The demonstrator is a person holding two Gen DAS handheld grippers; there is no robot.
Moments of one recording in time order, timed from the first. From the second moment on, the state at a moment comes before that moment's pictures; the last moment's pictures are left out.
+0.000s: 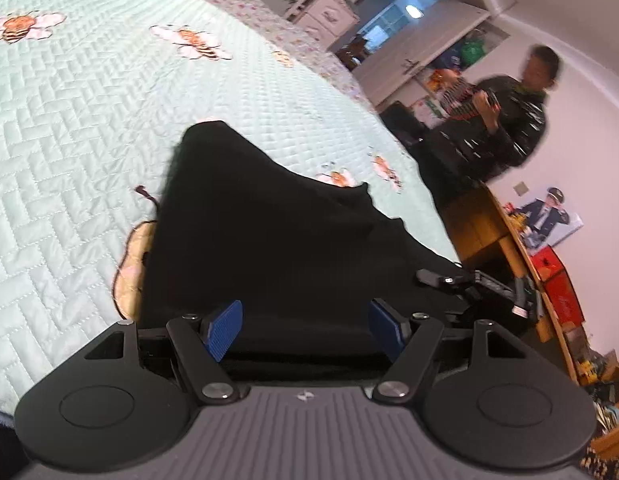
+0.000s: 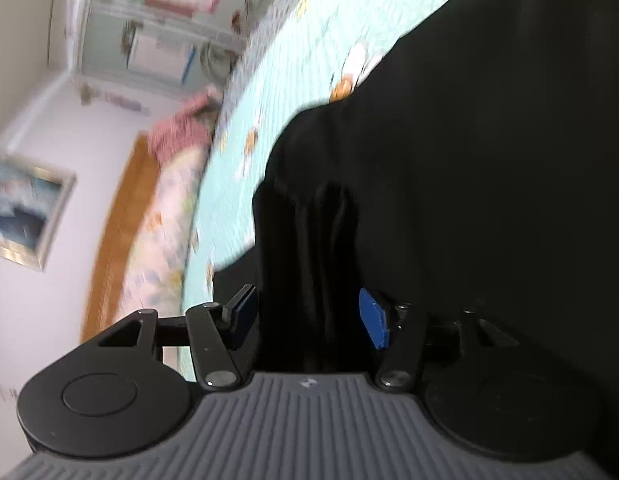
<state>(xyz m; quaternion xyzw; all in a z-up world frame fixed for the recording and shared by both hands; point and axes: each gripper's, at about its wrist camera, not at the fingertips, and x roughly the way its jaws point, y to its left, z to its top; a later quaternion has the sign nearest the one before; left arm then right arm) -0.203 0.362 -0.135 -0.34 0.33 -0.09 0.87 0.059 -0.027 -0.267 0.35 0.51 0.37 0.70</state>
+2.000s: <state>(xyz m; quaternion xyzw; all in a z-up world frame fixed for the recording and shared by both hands) -0.153 0.258 -0.198 -0.06 0.27 -0.05 0.96 0.039 -0.051 -0.251 0.48 0.52 0.35 0.62</state>
